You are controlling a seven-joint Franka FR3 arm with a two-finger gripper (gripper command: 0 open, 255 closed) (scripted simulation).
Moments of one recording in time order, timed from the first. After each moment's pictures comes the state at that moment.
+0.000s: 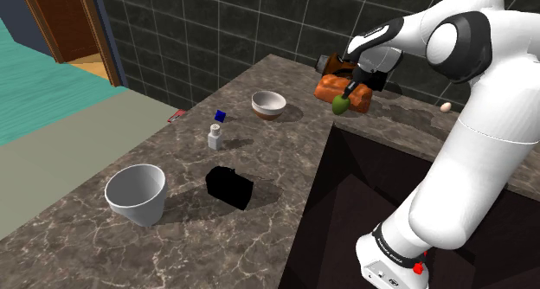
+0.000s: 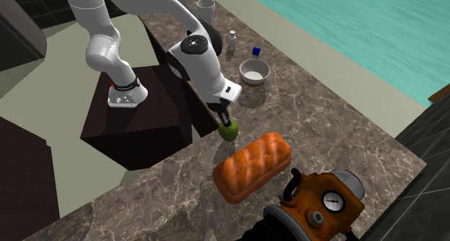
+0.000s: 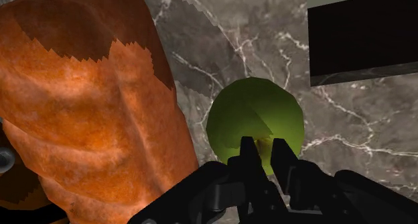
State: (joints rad) arm 0.01 0.20 -0.76 -2.03 0.32 2.39 -1.10
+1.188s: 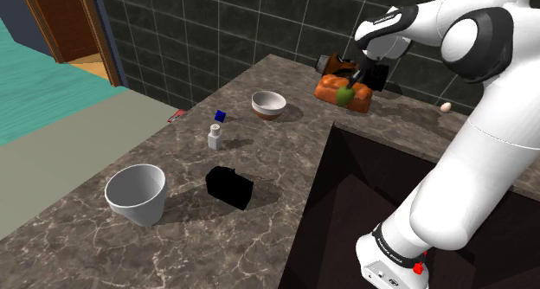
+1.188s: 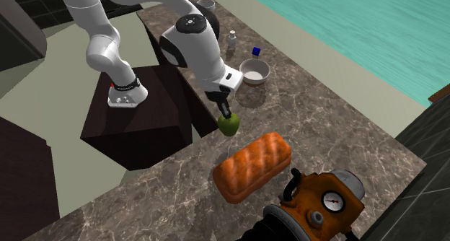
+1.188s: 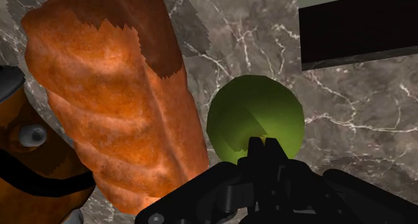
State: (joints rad) arm 0.03 0.13 -0.79 -1.97 0.23 2.29 -1.03
